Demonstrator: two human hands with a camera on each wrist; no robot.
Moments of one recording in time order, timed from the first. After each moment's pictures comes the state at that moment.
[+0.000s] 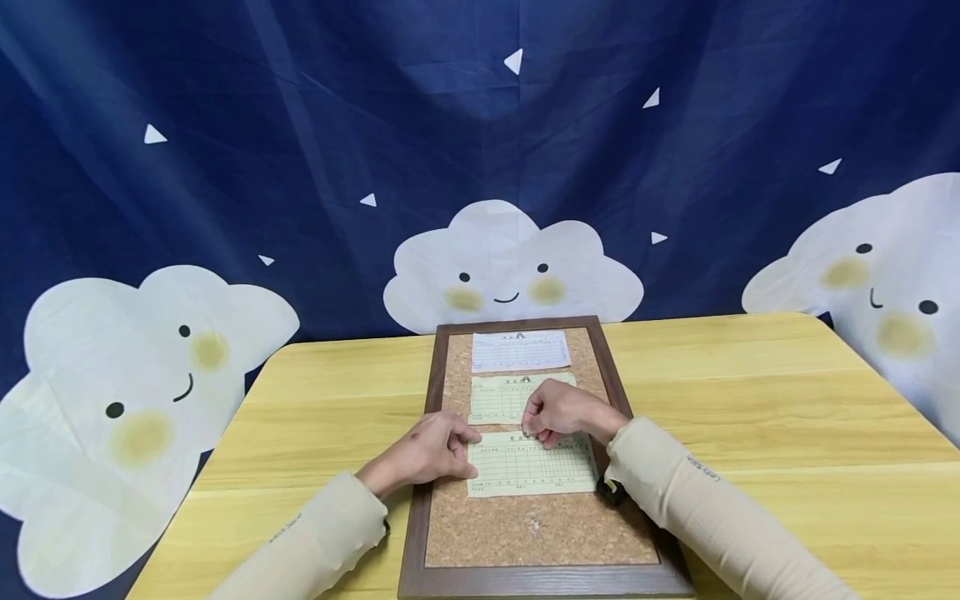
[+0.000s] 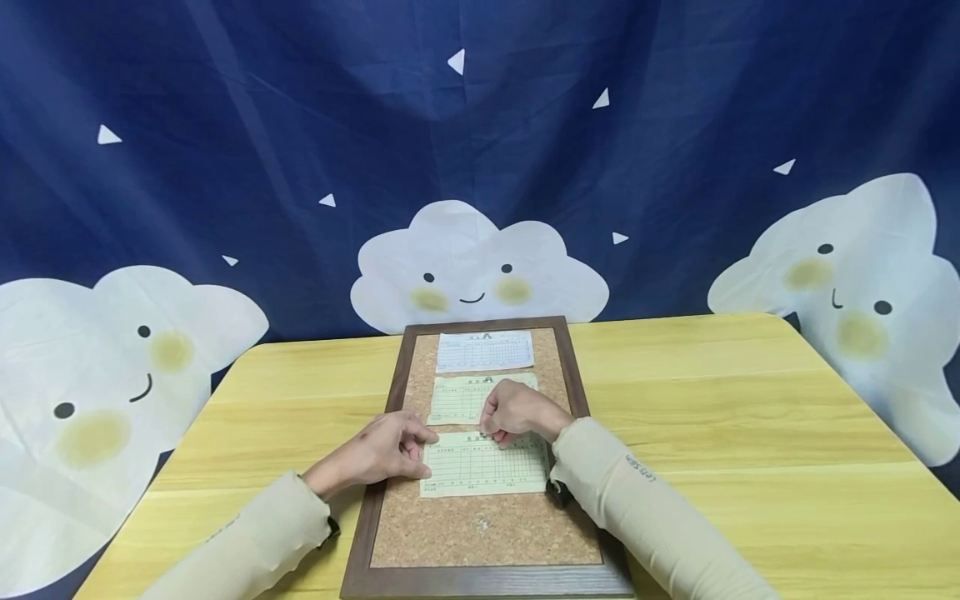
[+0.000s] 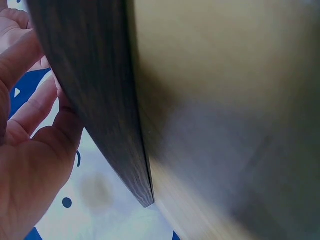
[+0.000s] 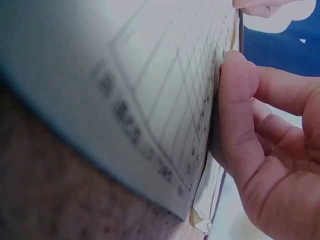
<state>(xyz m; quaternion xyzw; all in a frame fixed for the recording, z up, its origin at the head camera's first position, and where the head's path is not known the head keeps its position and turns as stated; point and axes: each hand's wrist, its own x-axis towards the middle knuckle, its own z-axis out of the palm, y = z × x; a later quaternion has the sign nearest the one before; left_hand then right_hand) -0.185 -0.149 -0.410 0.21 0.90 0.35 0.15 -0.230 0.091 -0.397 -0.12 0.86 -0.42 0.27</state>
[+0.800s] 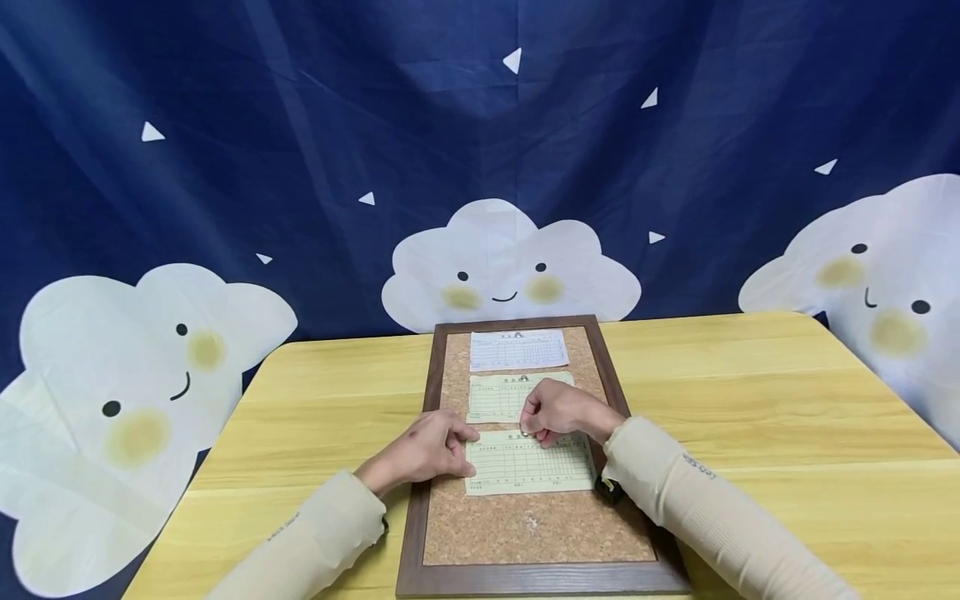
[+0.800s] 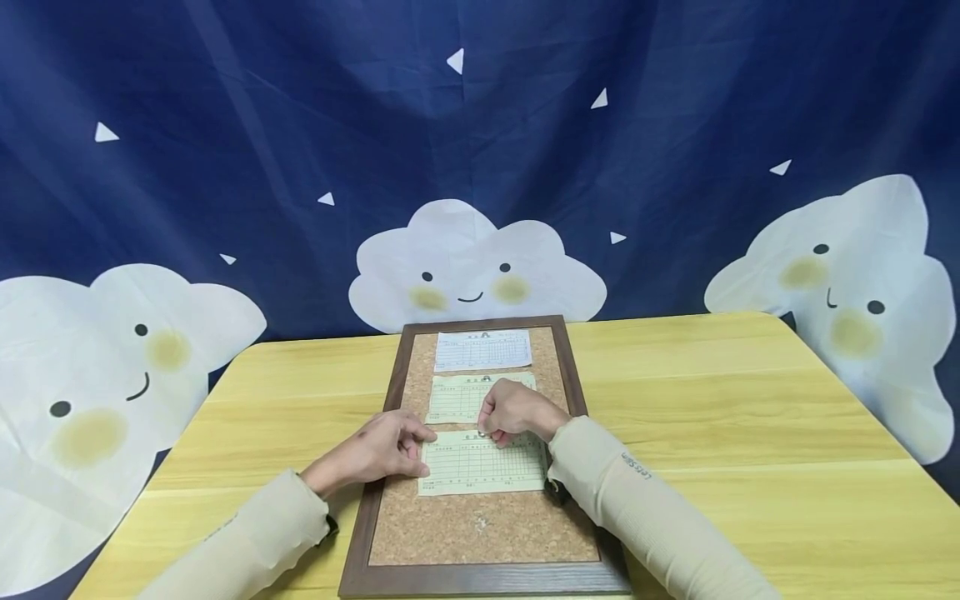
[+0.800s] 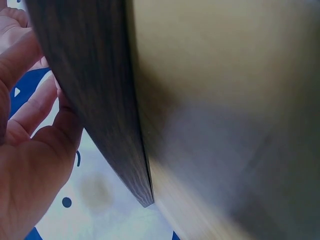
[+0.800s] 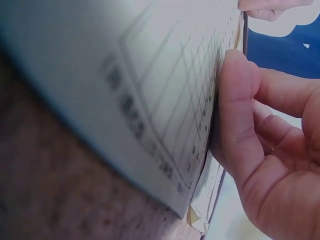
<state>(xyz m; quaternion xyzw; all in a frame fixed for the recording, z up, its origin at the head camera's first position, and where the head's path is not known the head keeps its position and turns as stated) -0.186 -0.149 -0.408 0.21 0.90 0.35 0.14 -0.228 0.088 -0.396 -0.12 0.87 -0.40 0.26</state>
